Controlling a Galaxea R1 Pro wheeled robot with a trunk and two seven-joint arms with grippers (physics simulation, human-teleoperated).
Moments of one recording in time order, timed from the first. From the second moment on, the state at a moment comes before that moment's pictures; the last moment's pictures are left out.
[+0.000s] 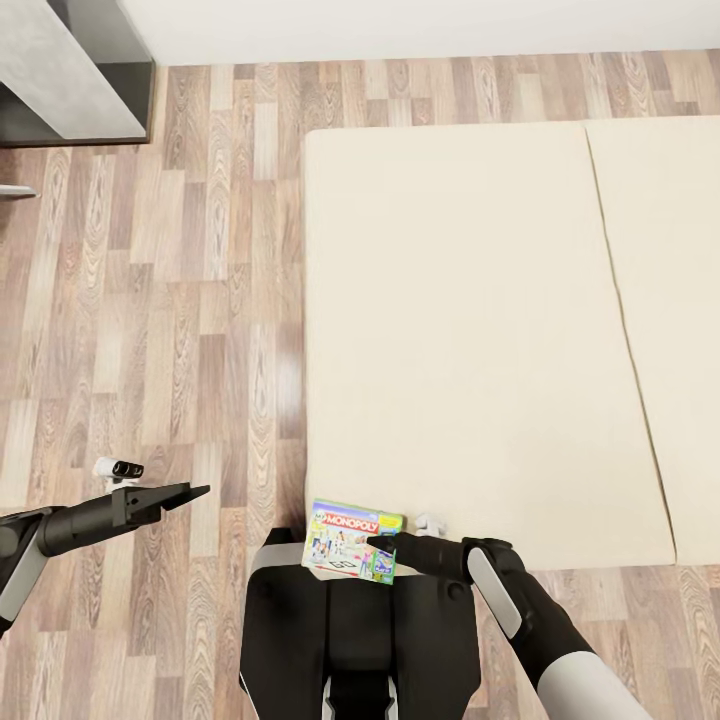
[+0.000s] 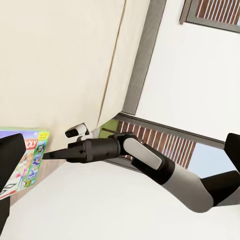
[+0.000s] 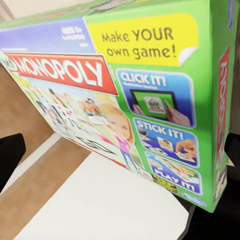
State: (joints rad) left arm -0.52 0.44 0.18 -1.10 0.41 0.90 -1.56; right arm -0.55 0.01 0.16 -0.88 -0.52 0.71 0.42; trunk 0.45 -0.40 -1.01
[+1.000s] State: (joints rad) left arm -0.52 0.44 0.18 -1.10 0.41 0.90 -1.56; right arm -0.55 0.01 0.16 -0.88 -0.52 0.71 0.42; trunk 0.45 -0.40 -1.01
